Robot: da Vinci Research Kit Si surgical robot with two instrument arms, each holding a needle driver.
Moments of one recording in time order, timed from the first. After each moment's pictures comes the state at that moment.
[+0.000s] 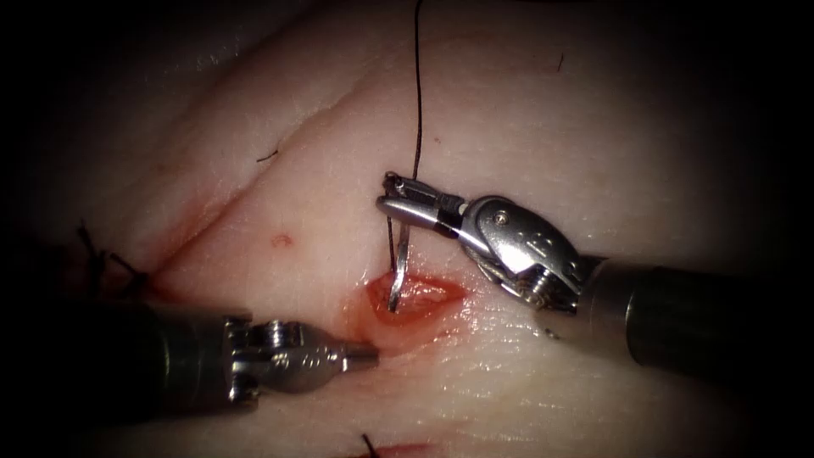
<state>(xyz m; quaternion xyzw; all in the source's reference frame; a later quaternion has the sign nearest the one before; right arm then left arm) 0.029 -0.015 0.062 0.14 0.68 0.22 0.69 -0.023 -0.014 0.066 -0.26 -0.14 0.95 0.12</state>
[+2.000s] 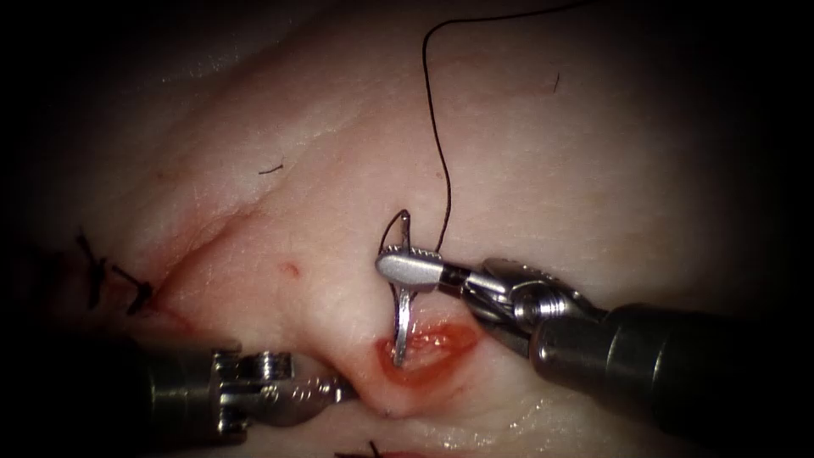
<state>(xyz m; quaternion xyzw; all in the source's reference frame) 0.030 -0.025 0.054 0.53 0.50 0.55 0.41 -0.022 -0.014 0.067 -0.26 -0.14 0.95 0.11</state>
